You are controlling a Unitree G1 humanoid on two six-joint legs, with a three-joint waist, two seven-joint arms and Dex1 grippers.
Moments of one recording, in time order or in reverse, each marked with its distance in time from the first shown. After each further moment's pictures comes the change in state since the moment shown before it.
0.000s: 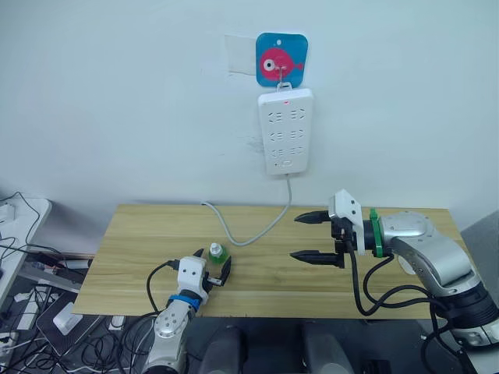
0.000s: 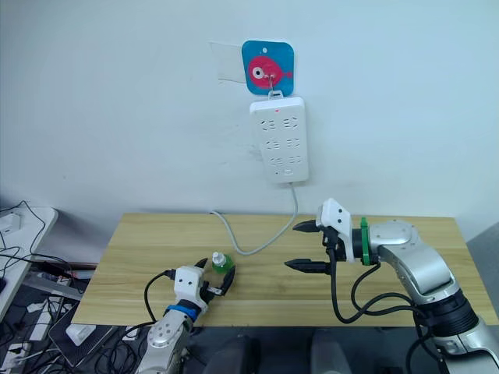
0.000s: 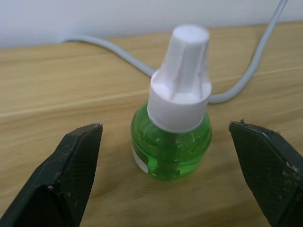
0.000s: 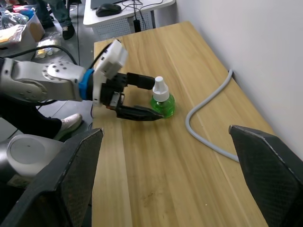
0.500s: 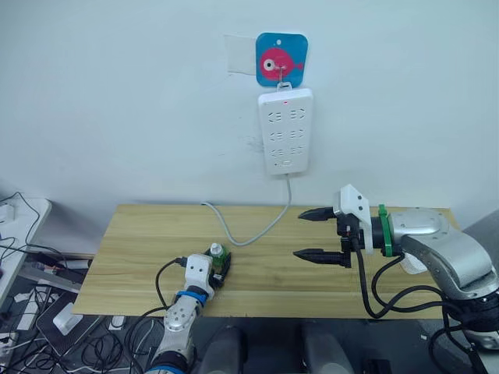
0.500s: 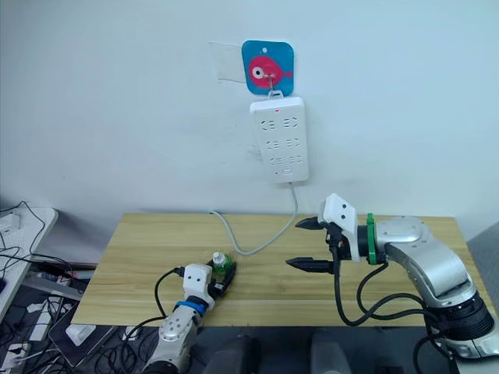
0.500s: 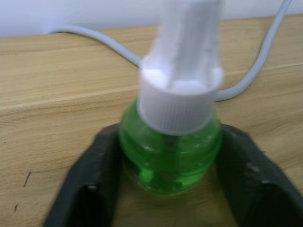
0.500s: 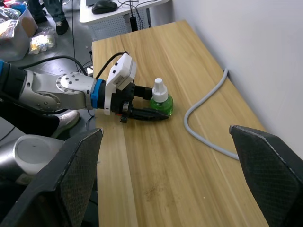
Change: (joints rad) left arm -0.101 -0.025 0.010 0.227 0.014 -0.140 0.028; right arm -0.016 -0.067 -0.074 -0.159 0.084 0.186 -0.049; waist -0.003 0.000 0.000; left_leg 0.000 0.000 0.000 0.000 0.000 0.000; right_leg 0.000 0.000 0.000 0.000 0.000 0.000
